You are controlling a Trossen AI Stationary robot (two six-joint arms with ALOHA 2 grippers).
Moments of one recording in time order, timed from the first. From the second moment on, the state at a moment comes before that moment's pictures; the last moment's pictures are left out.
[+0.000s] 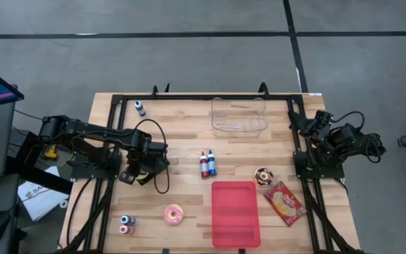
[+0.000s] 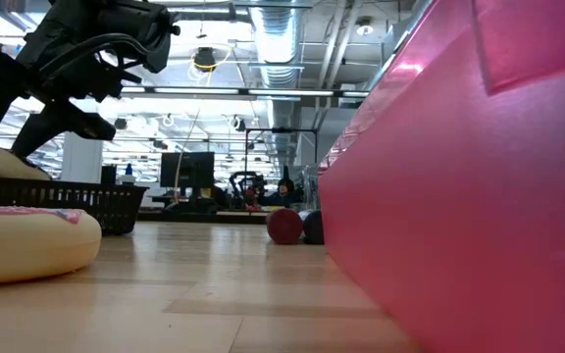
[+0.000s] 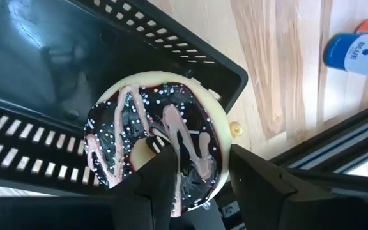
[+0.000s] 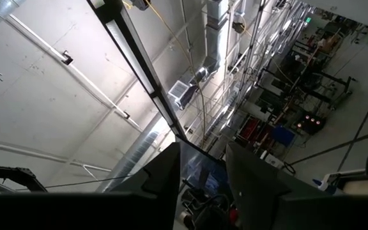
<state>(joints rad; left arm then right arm) -0.02 1.35 0.85 -1.23 0.26 0.34 0.20 0.03 0.21 0.45 0.63 0.72</state>
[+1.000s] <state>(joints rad) -0.03 1.35 1.00 -1.23 0.23 0.33 0.20 0.03 0.21 0.45 0.63 0.73</state>
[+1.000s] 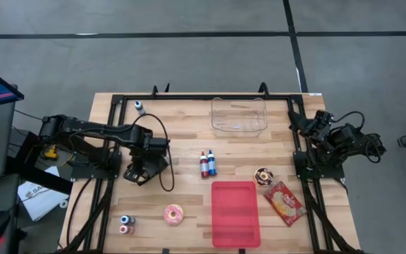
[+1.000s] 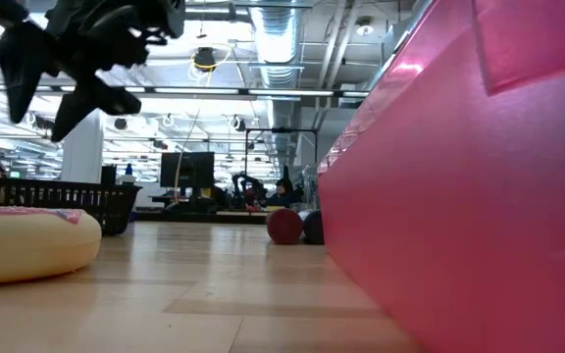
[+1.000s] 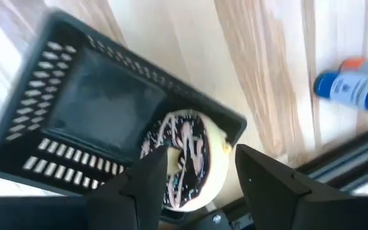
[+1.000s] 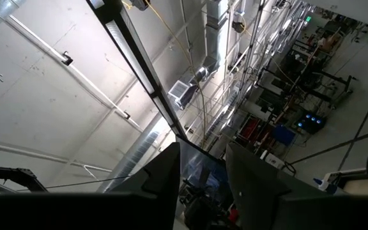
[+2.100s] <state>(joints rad) -0.64 1.62 1.22 -0.65 0.09 -0.32 0.20 0.02 0.21 0.46 0.54 0.74</state>
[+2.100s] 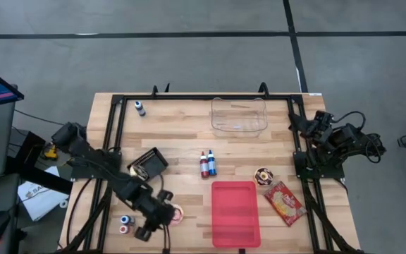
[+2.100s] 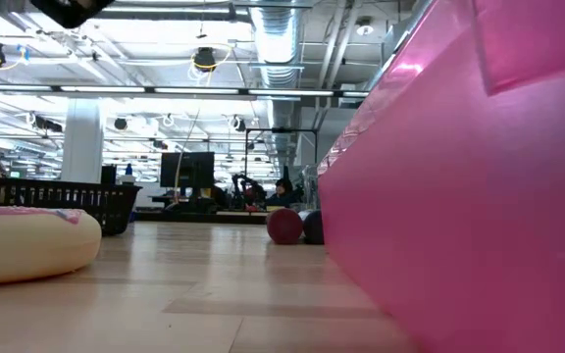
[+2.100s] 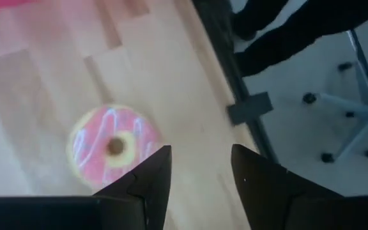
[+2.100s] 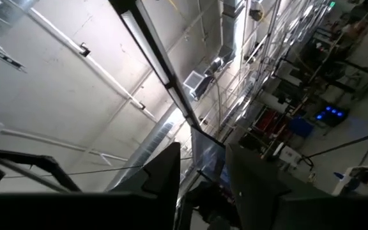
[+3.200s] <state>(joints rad) -0.62 1.89 1.30 -0.72 0.05 -0.38 0.20 0.02 0.21 0.55 0.34 0.76</state>
